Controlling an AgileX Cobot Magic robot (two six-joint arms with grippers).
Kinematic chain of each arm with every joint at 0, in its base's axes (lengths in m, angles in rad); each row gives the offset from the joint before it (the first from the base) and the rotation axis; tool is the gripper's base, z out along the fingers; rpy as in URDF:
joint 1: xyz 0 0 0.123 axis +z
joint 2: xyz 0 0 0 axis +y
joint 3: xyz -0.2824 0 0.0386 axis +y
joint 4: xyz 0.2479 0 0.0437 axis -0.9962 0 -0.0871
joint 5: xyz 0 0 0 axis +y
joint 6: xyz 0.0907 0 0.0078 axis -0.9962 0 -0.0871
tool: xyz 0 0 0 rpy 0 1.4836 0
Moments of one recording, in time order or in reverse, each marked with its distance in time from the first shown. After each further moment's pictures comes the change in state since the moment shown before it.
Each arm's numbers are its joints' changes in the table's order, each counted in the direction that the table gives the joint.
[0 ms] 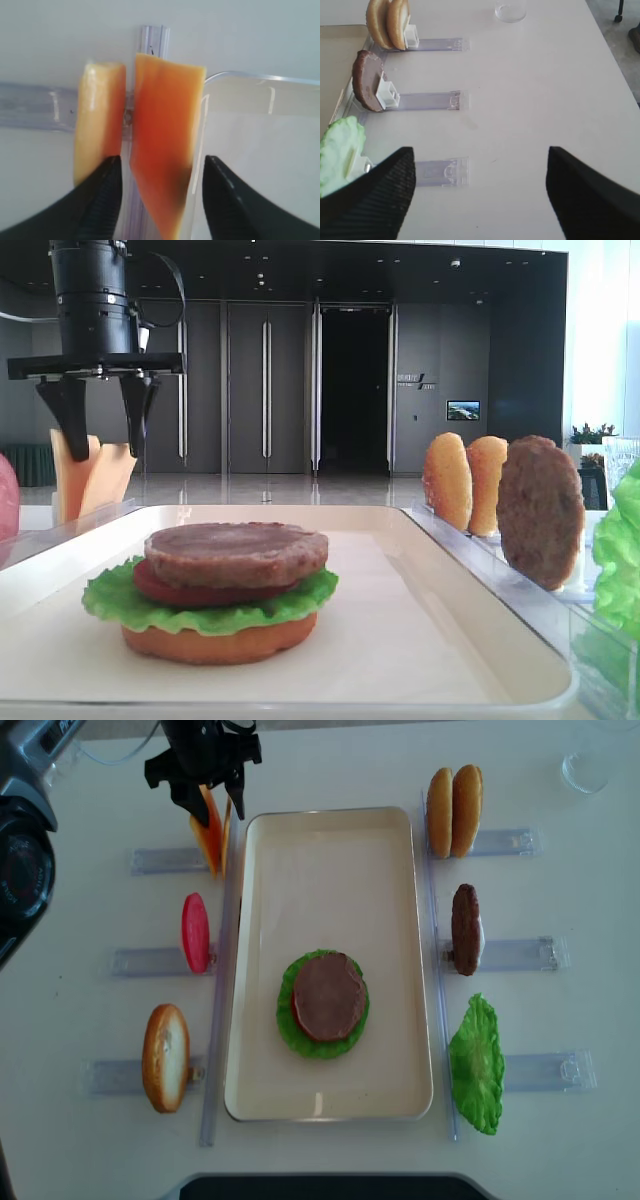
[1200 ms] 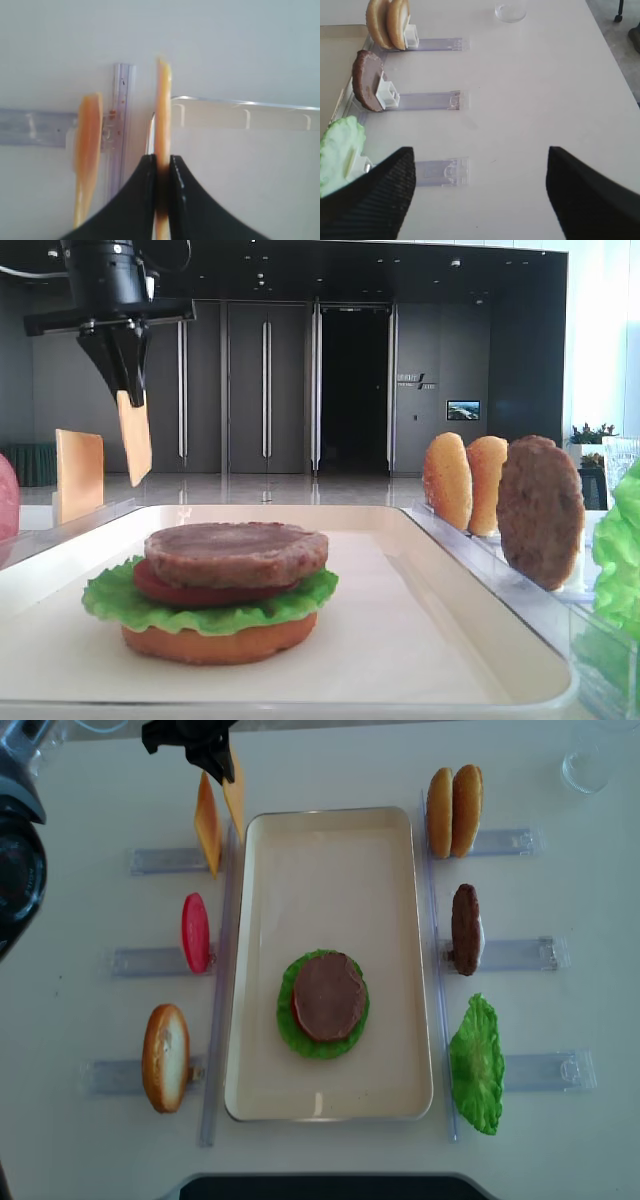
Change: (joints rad) left arm 0.001 -0.035 -0.100 0.048 0.016 -0.009; right arm 0.000 0.000 0.000 0.000 0.000 0.000
